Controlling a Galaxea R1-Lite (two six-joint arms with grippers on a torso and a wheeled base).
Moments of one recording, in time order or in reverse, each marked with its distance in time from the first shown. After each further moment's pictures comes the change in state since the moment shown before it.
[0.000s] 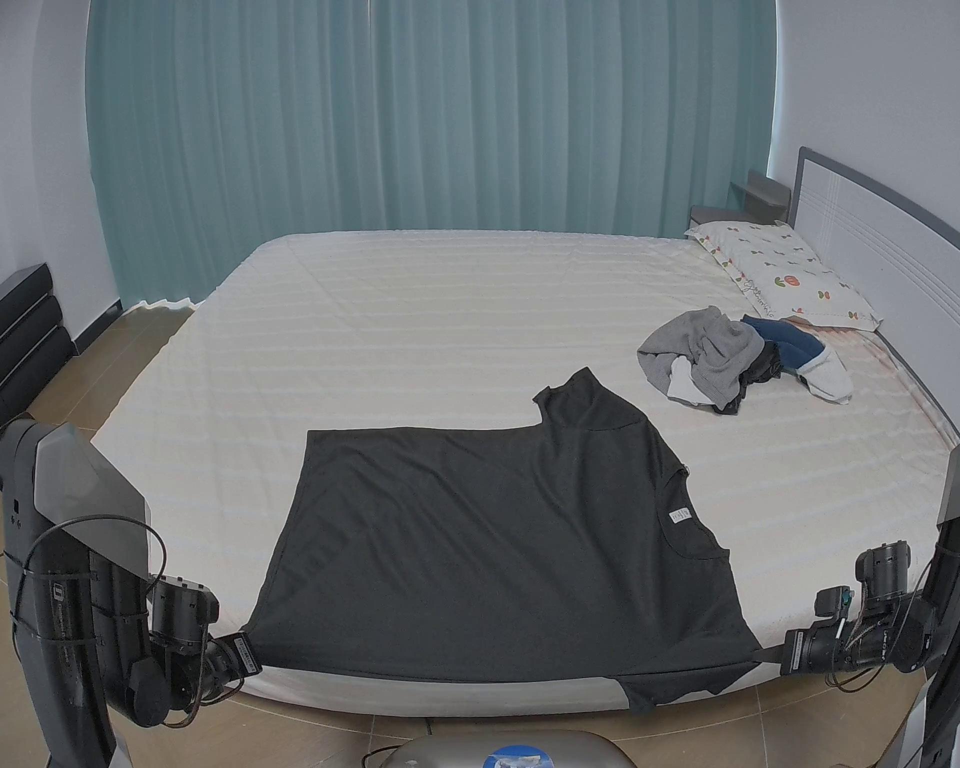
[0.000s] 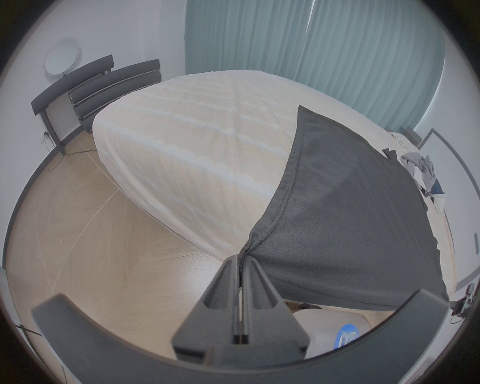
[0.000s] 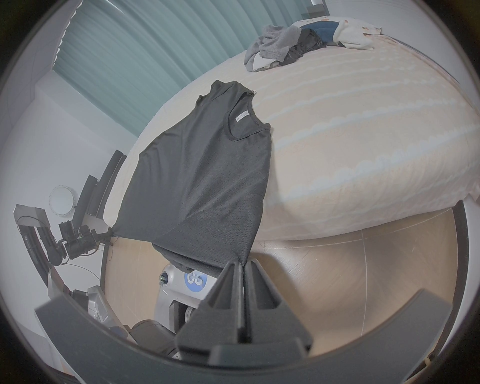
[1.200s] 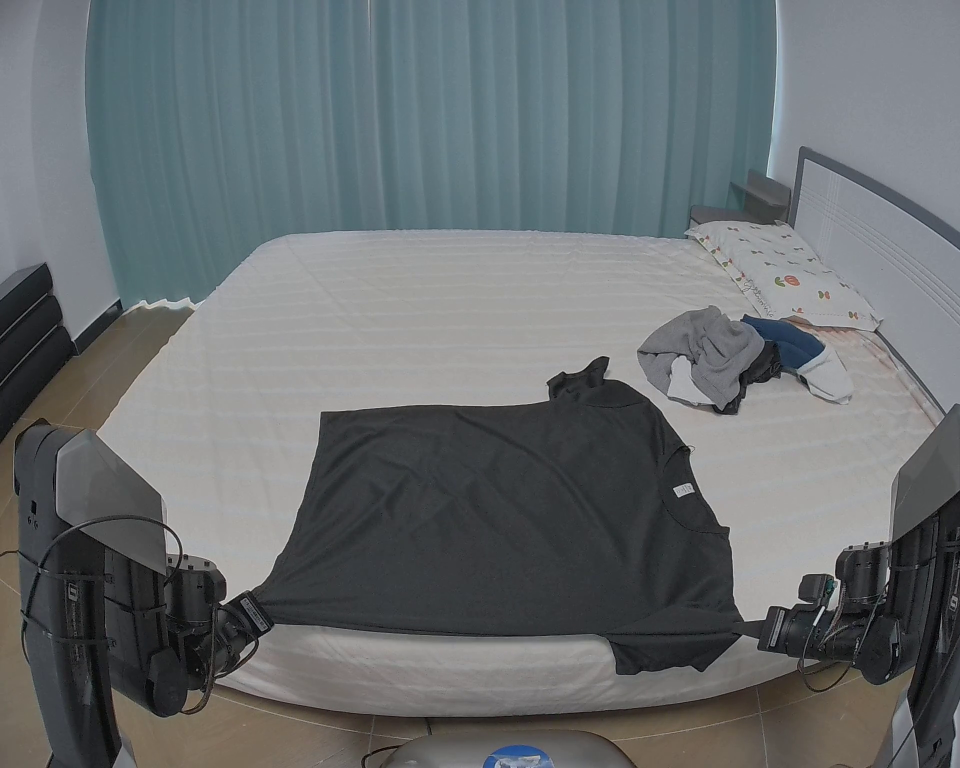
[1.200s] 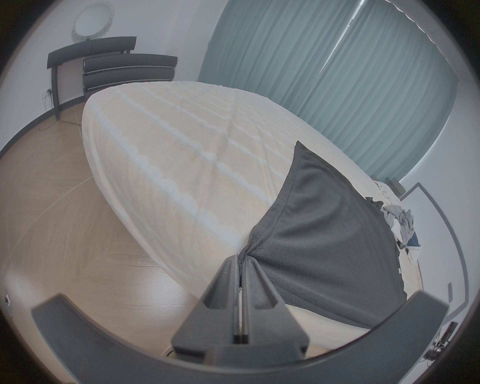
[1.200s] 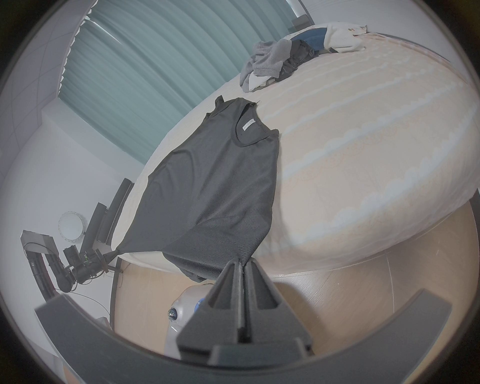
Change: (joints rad) left arm -0.004 0.067 -0.099 -0.176 -0.039 -0.176; right arm 0.053 0.268 -0.001 -0.481 0.001 0.226
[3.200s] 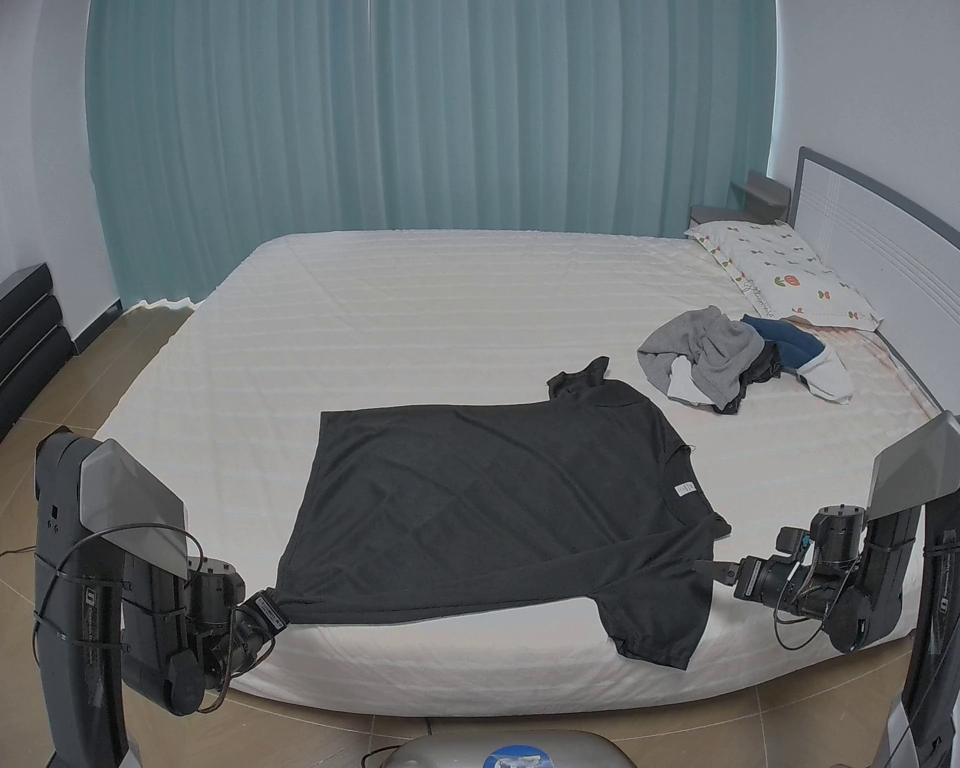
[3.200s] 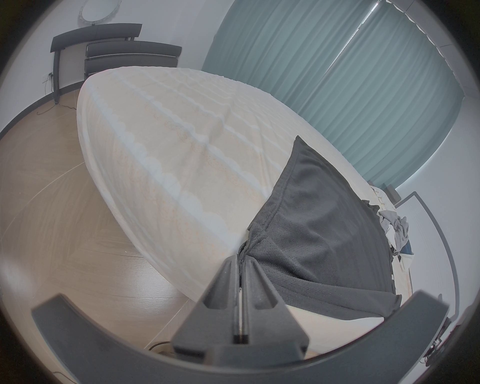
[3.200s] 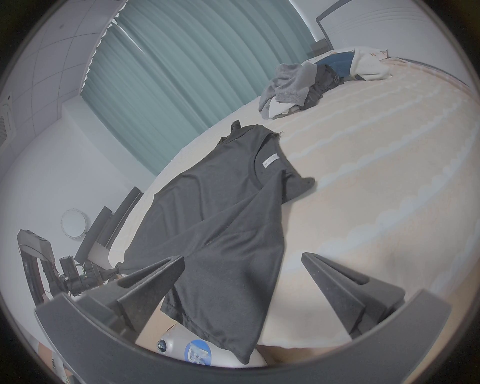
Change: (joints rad) left arm -0.039 0.066 -0.079 0.004 -0.026 -0.115; right arm 0.059 0.076 -0.298 0.011 -0.028 0.028
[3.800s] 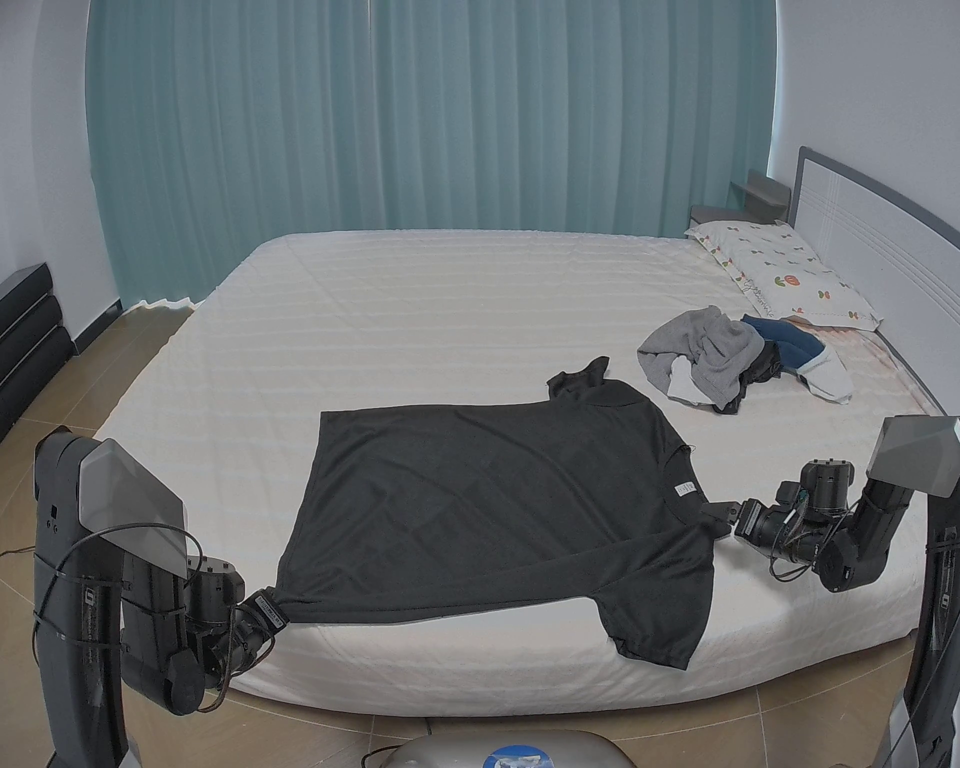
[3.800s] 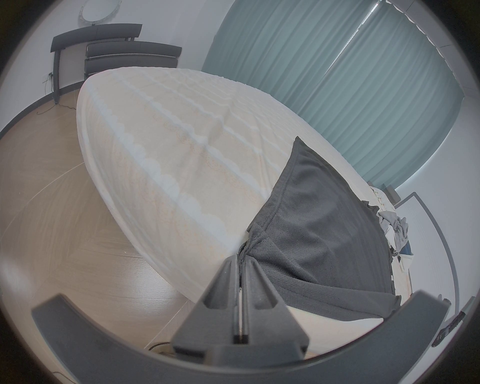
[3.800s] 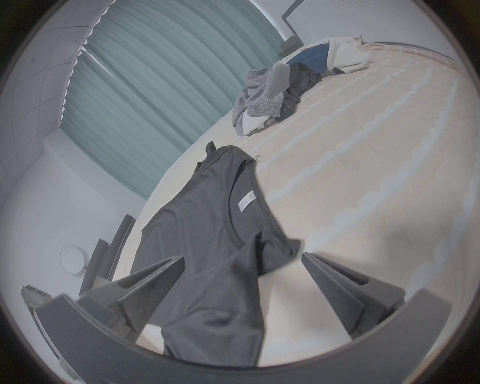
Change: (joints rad) left arm 0.001 -0.003 -0.002 0.000 0.000 -0.001; right arm -0.086 -0.020 -0.360 0.371 0.021 0.122
